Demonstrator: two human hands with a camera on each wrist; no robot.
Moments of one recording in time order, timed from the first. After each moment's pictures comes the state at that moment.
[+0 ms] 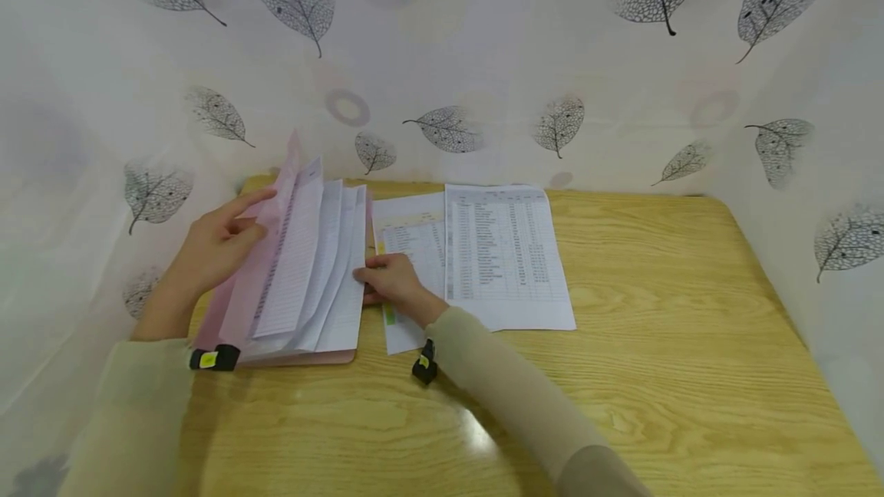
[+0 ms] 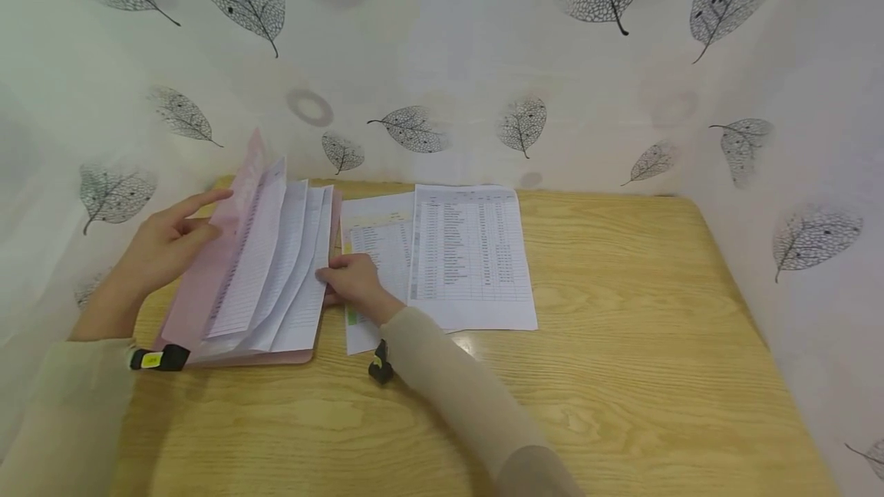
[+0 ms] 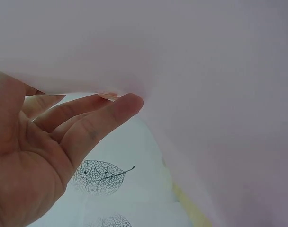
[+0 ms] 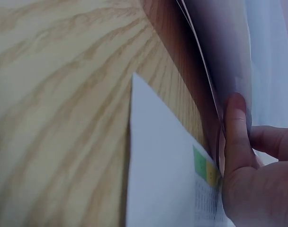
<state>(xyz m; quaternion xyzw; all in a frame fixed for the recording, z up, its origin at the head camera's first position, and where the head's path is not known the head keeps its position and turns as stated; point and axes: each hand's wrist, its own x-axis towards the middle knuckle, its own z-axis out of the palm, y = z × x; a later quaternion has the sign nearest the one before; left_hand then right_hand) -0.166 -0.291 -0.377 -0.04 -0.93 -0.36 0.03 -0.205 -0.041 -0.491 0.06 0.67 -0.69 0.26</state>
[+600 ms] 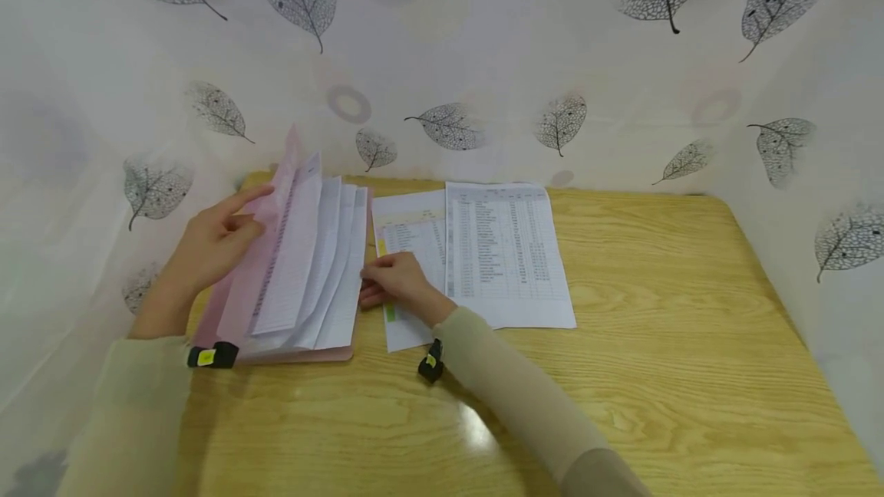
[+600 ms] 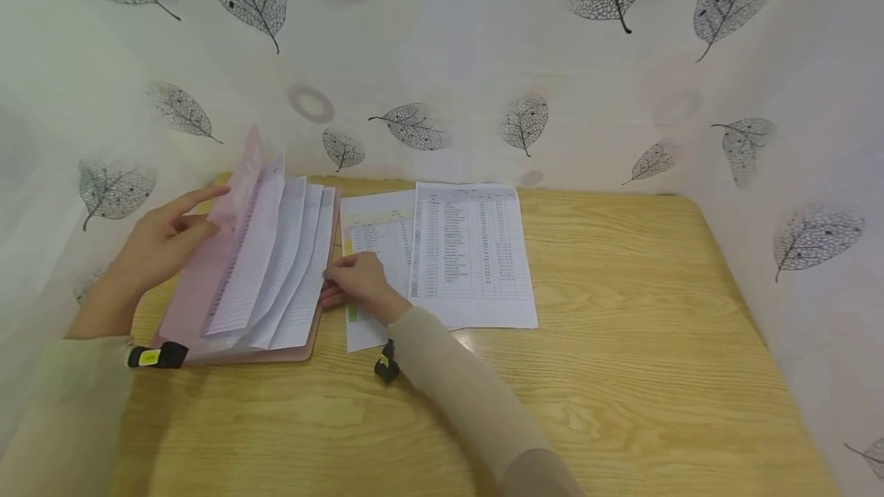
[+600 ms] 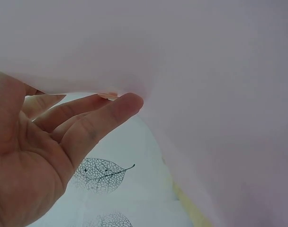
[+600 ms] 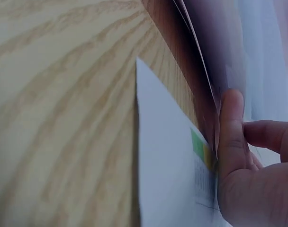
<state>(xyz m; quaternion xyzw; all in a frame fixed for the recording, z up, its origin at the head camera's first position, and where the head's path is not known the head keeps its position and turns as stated) -0.166 -0.295 -0.380 -0.04 -0.93 -0.35 0.04 -0.201 -0.029 -0.486 0.05 0.64 -0.71 0.29</state>
